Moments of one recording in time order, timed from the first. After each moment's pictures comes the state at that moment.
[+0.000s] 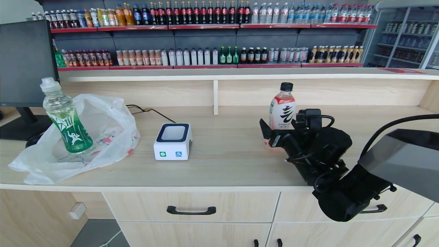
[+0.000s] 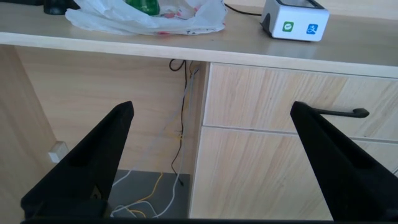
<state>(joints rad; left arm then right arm) 0.00 0.00 0.00 -0.01 0.00 -0.01 0.45 2.18 -0.83 -1.57 -0.26 0.04</state>
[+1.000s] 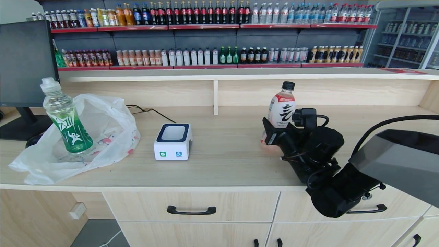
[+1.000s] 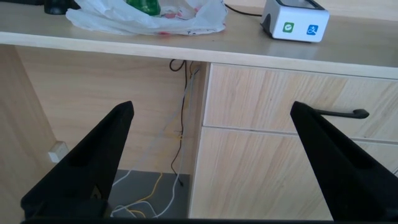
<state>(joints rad) 0.00 0.00 0.00 -0.01 0.00 -0.01 0.45 2.22 -0.89 -1.57 -0.27 0.07</state>
